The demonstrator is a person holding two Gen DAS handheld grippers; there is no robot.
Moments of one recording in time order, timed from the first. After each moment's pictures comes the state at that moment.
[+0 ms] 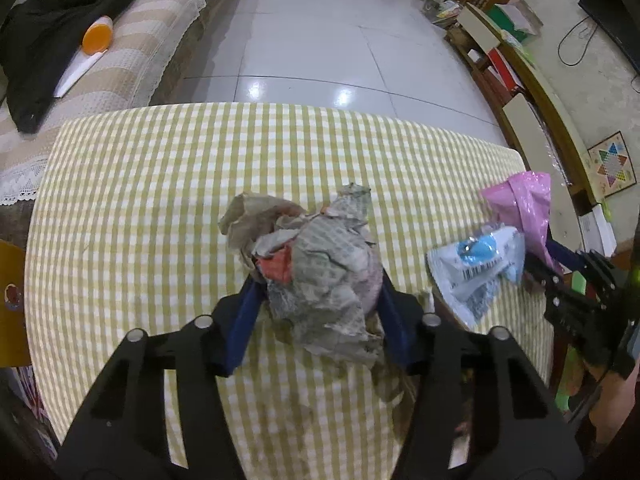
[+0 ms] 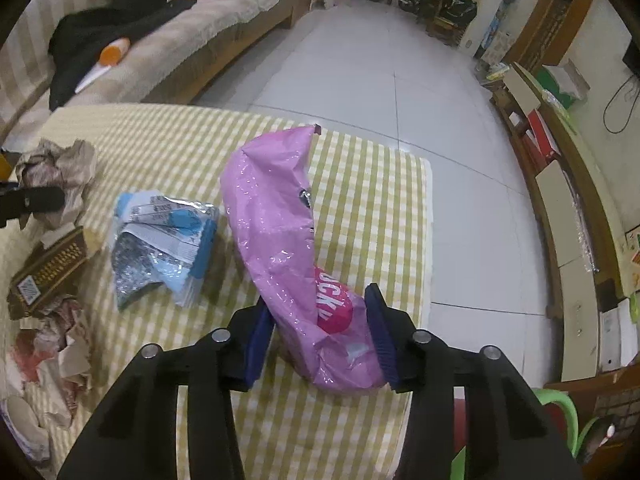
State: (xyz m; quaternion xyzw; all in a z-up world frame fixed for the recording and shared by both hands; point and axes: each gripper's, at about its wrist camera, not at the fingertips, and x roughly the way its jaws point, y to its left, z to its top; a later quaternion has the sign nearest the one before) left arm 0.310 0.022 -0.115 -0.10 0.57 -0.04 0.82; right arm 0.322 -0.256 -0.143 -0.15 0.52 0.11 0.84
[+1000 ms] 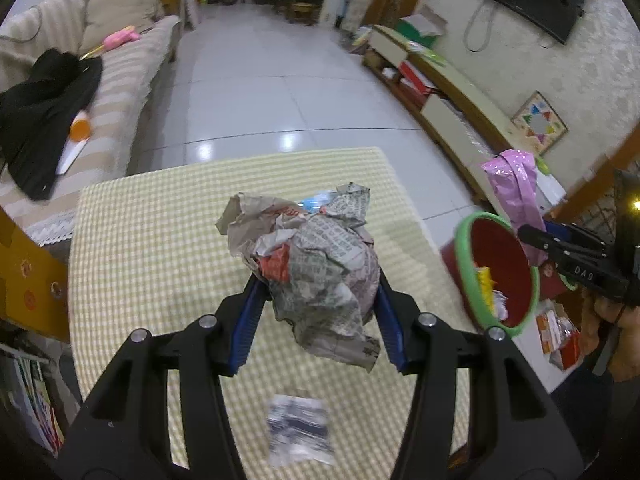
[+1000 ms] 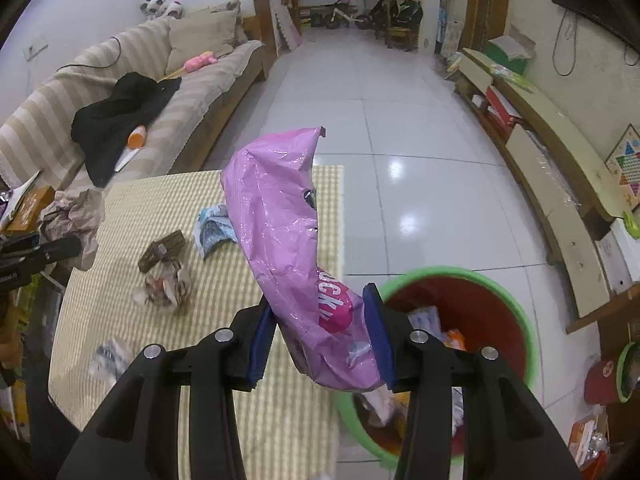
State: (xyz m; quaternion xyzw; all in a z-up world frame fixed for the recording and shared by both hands) left arm 0.180 -0.047 0.023 -0.04 0.48 -0.15 0.86; right arm 0.172 -0.352 0.010 -0.03 0.48 0.09 0.87
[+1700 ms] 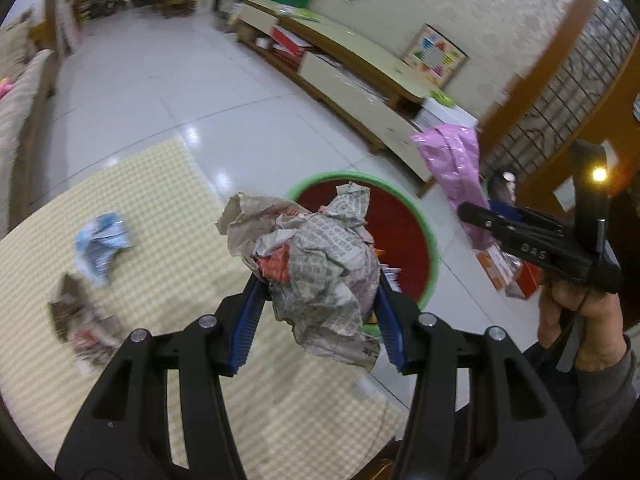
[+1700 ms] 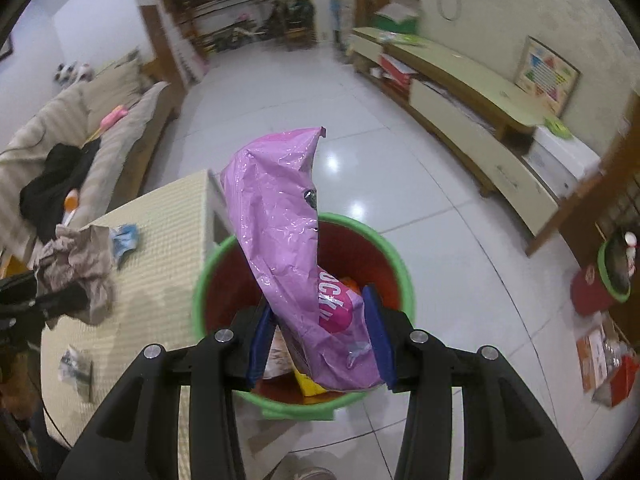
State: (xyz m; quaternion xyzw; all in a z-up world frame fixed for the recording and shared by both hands) left arm 0.181 -0.248 0.003 0.01 0.49 -0.33 0.81; right arm 0.104 -0.515 0.006 0.07 0.47 -0.05 0.88
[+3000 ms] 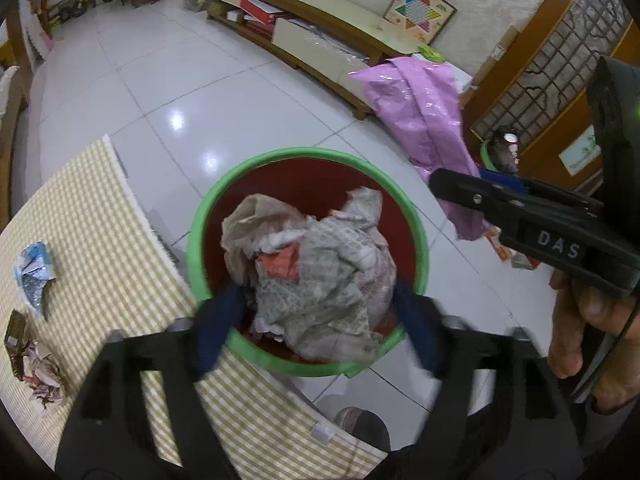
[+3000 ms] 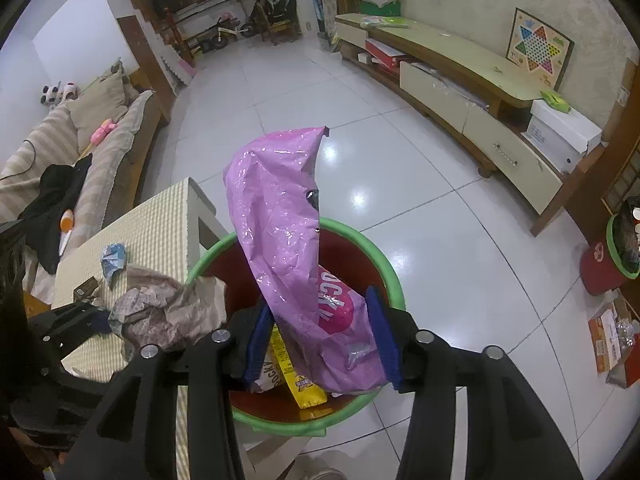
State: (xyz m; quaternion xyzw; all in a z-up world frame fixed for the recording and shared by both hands) left arm 0.186 -0.341 -0.041 0.07 0.52 -0.34 0.78; right arm 0.128 -0.544 -0.005 0.12 0.48 -0.05 0.87
